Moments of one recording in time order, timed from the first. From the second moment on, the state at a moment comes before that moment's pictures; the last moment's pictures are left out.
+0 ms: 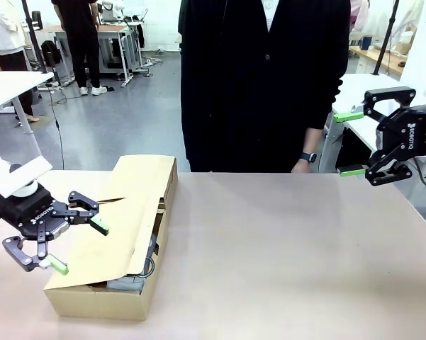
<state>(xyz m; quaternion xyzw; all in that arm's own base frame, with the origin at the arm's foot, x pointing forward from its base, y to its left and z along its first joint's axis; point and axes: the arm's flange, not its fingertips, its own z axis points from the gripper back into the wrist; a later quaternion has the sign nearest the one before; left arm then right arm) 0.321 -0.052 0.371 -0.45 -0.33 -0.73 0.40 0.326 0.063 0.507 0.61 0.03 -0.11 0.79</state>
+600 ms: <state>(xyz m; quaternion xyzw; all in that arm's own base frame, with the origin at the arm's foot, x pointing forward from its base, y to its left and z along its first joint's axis) 0.361 -0.083 0.379 -0.39 -0.44 -0.66 0.47 0.326 0.063 0.507 0.61 0.03 -0.12 0.79</state>
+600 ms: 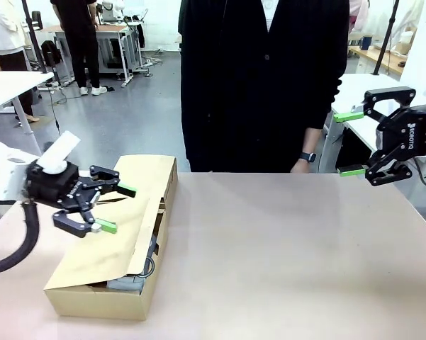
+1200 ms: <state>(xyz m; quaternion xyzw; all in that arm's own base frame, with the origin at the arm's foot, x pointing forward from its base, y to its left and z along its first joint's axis) 0.371 -0.119 0.344 -0.34 -0.40 -0.69 0.50 0.326 0.063 0.507 0.61 0.03 -0.12 0.79</state>
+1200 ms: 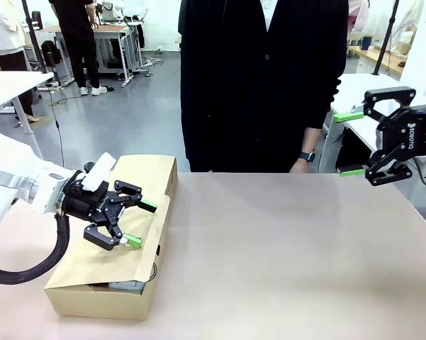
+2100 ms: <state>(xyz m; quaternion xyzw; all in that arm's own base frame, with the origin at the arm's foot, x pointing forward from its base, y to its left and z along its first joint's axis) 0.381 -0.117 0.336 -0.27 -0.38 -0.73 0.50 0.326 0.063 0.507 0.61 0.03 -0.12 0.79</state>
